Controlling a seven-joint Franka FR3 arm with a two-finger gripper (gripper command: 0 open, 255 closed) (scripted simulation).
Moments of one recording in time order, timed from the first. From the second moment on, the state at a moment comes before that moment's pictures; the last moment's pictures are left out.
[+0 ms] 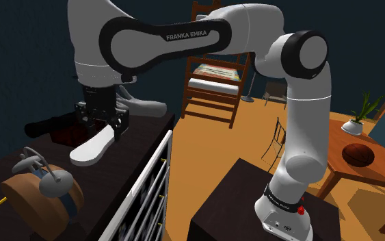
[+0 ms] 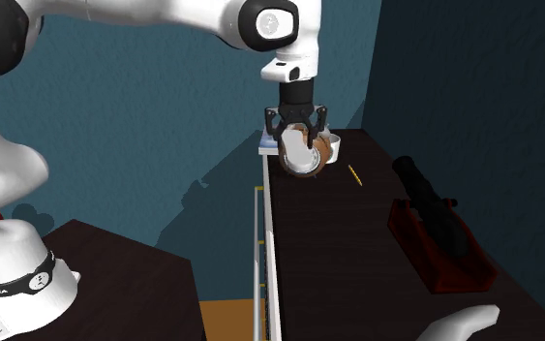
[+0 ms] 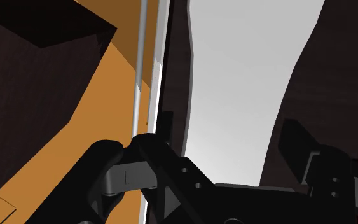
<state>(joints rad) 0.04 0.35 0.77 -1.55 -0.24 1.81 1.88</state>
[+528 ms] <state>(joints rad) 0.04 0.35 0.77 -1.45 -0.24 1.72 1.86</state>
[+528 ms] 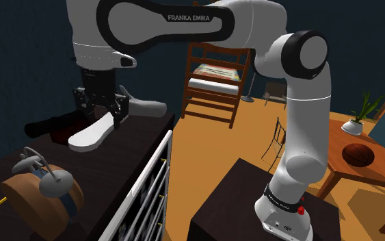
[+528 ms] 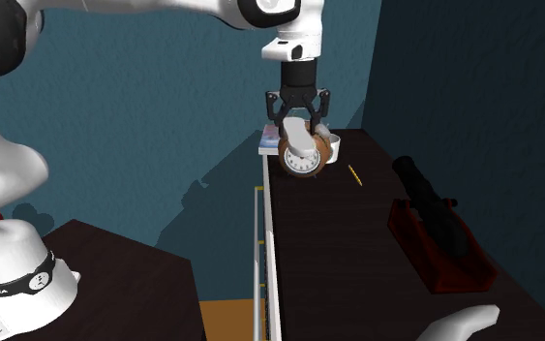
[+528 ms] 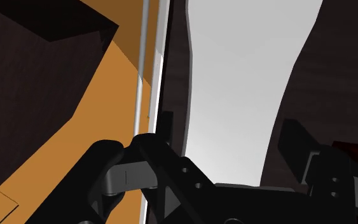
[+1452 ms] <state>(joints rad) 0.01 0.59 0.66 -1.07 -0.34 1.57 1.63</state>
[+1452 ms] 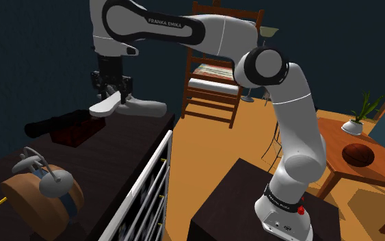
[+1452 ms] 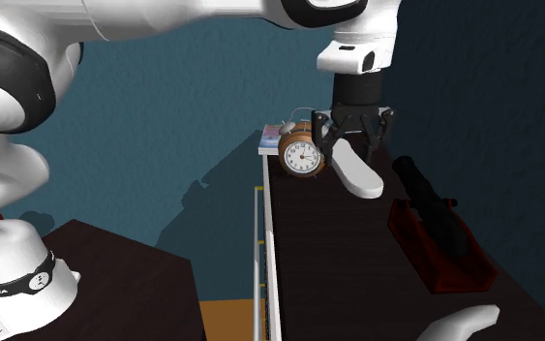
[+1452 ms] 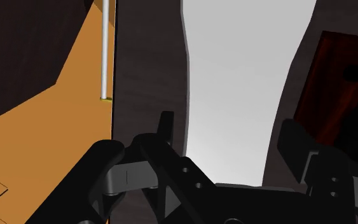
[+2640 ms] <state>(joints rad) -0.06 0.58 0.66 -1.32 -0.34 1.80 1.64</state>
